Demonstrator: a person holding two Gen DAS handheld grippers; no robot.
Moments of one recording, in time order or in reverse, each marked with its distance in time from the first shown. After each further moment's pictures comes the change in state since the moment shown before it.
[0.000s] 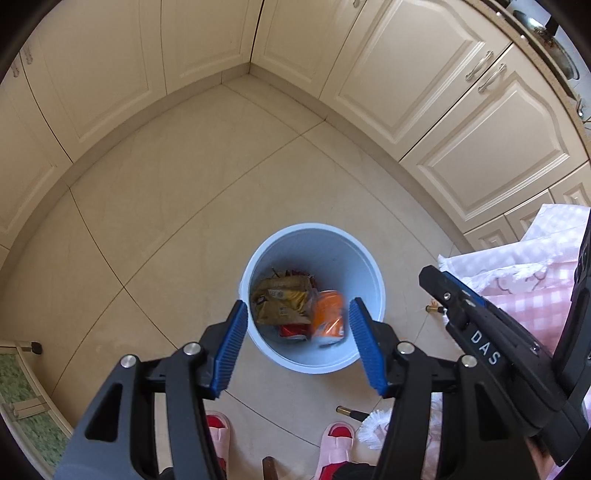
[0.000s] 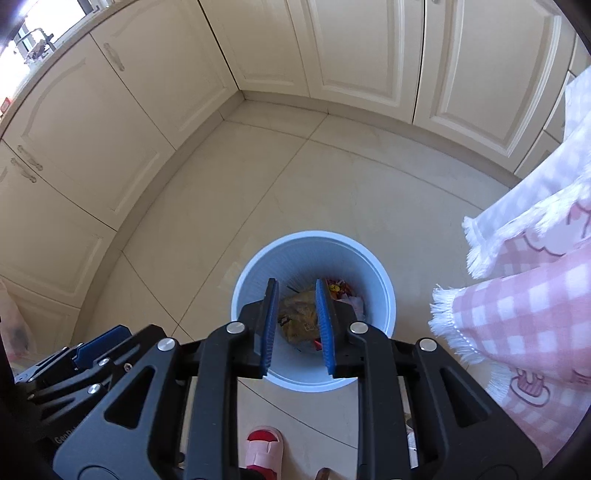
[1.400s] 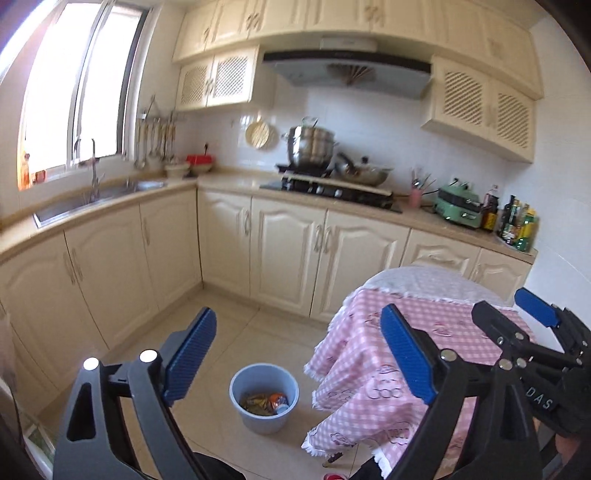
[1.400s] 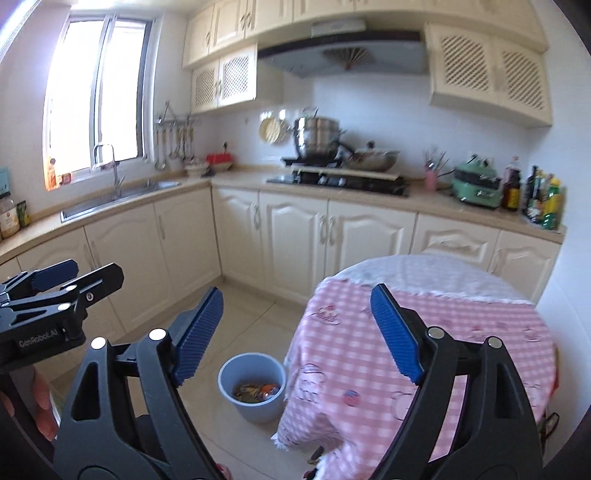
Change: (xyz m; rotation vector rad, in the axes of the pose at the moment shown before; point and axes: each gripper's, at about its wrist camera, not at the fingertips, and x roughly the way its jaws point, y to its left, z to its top) left arm -0.500 -0.127 -0.240 0.377 -0.765 -0.115; right arm -0.575 -0.006 -0.210 -0.099 -0.784 -0.191
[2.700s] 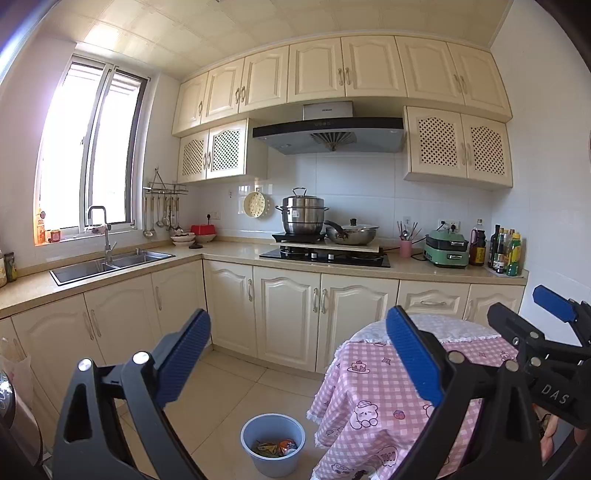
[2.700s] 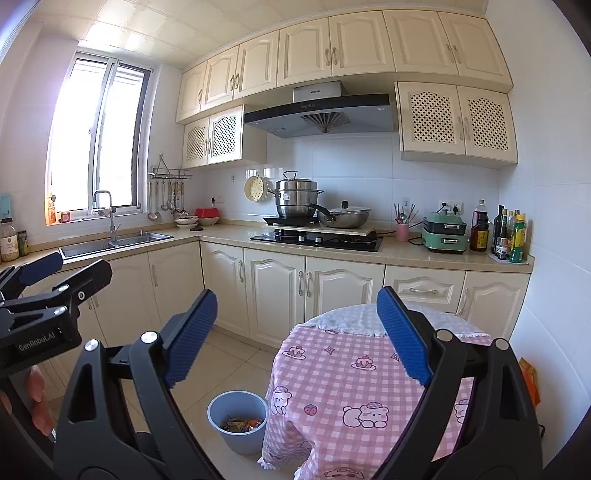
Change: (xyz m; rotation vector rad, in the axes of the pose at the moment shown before) left arm -0.109 -0.046 0.013 0.074 -0.248 0.036; right arm -0.105 -0.029 0.012 0.002 -0.186 -0.046
